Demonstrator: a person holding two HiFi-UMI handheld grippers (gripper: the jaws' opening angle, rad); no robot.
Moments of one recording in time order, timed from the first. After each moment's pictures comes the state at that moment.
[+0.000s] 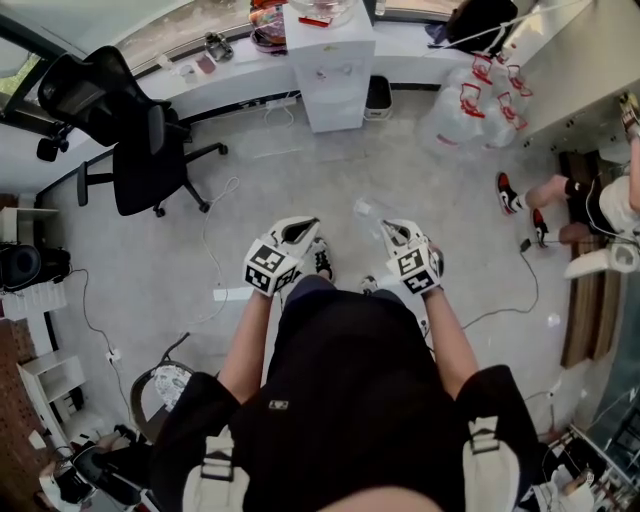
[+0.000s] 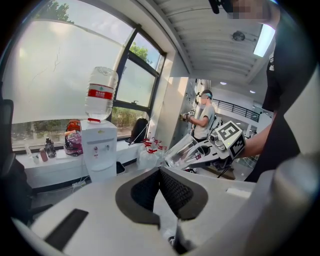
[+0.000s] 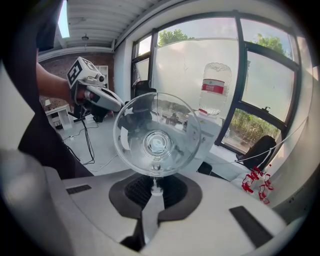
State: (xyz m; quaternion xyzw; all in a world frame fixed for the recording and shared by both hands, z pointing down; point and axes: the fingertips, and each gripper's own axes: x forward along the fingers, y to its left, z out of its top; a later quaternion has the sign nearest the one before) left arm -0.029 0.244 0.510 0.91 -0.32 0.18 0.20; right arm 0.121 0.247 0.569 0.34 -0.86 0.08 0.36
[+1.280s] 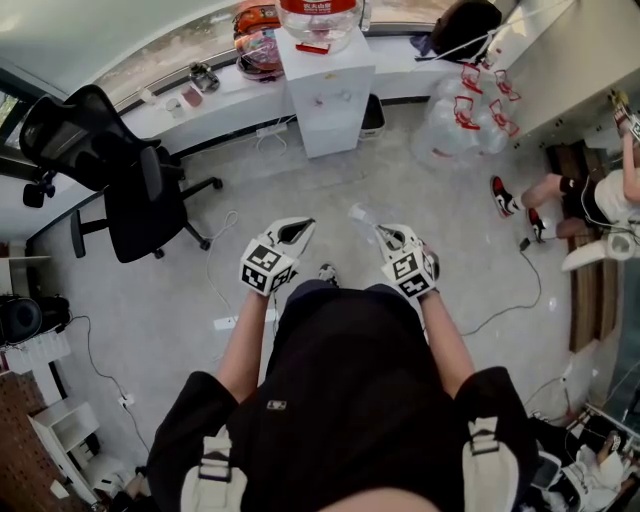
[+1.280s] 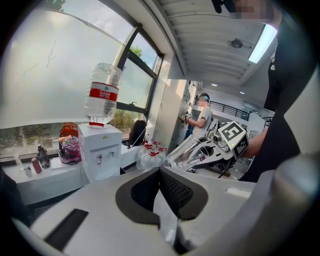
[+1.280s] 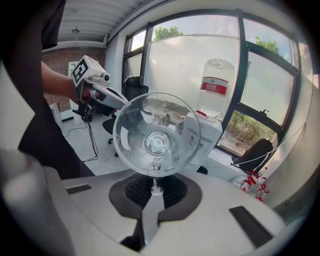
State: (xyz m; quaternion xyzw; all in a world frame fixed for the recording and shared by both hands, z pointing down) left arm -0.103 0.130 0.521 0.93 -0.27 0.17 0.18; right arm 0.049 0.160 0.583 0.38 -0.84 0.09 0.38
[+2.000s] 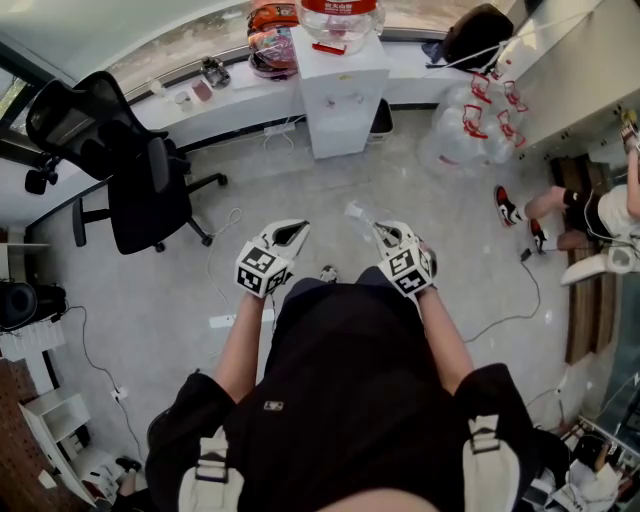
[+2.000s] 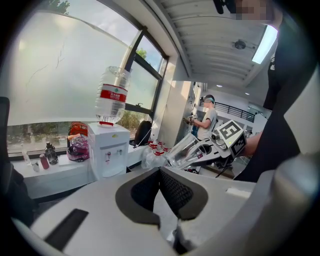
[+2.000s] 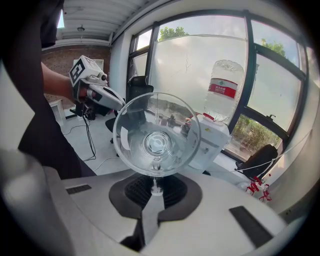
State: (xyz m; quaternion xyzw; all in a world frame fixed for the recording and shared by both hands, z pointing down) left arm -0.143 0.135 0.527 0.92 -0.29 0.17 0.19; right arm 0.014 0.146 0.583 0.36 -0.85 0.07 0.38
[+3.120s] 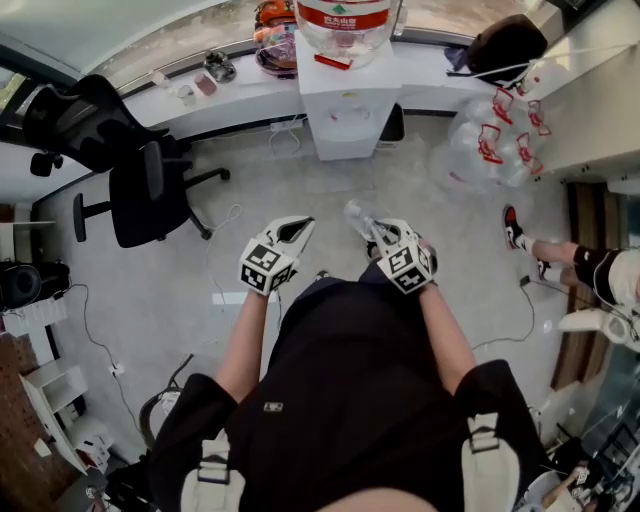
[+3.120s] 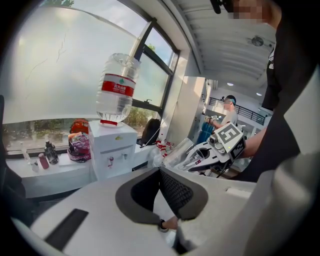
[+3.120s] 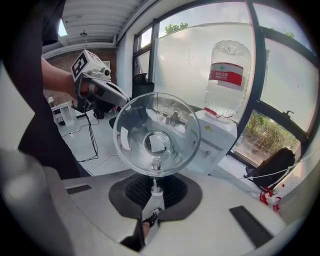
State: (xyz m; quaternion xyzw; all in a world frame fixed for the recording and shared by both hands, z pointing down) left arm -0.088 0.016 0.541 0.90 -0.33 0.18 0.21; right arm 0.054 0.022 0.607 0.29 -0.87 0.08 0.39
